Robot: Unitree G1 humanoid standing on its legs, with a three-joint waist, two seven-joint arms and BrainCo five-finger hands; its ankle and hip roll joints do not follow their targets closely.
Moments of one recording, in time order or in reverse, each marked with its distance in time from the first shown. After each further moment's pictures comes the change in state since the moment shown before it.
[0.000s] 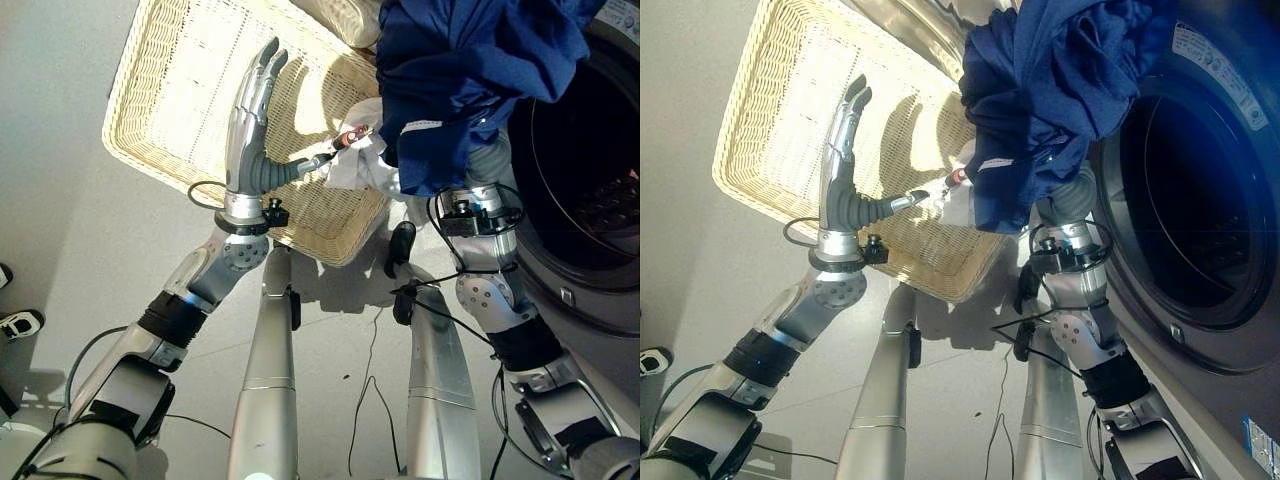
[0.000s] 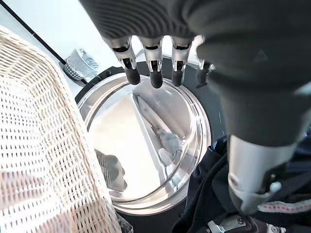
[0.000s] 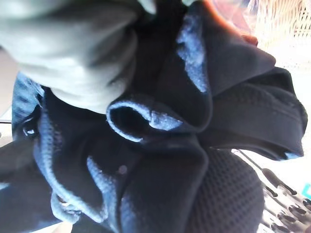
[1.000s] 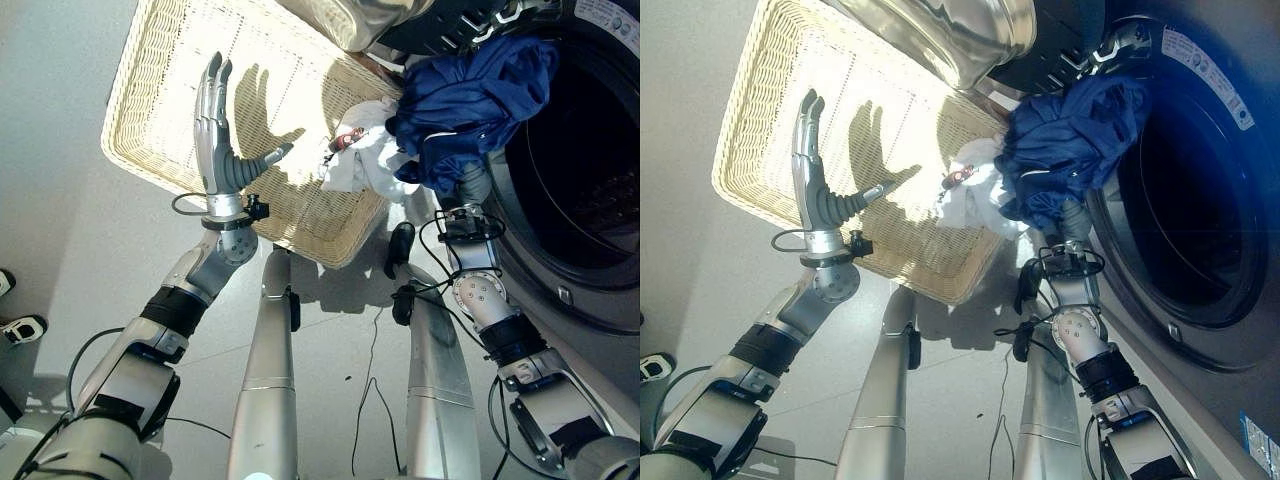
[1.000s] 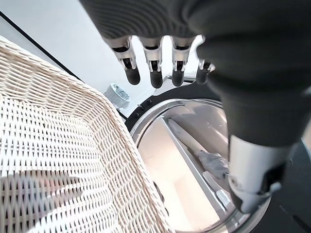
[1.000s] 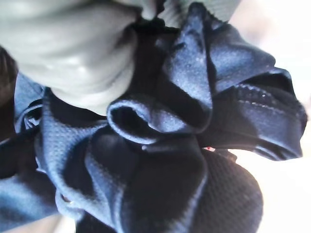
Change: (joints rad) left arm -0.060 -0.018 0.016 0.306 -0.060 -0.036 0.185; right arm -0.027 0.022 -0.026 0.508 0.552 0.038 0.089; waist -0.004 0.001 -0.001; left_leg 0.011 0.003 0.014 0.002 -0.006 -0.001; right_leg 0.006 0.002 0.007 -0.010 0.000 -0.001
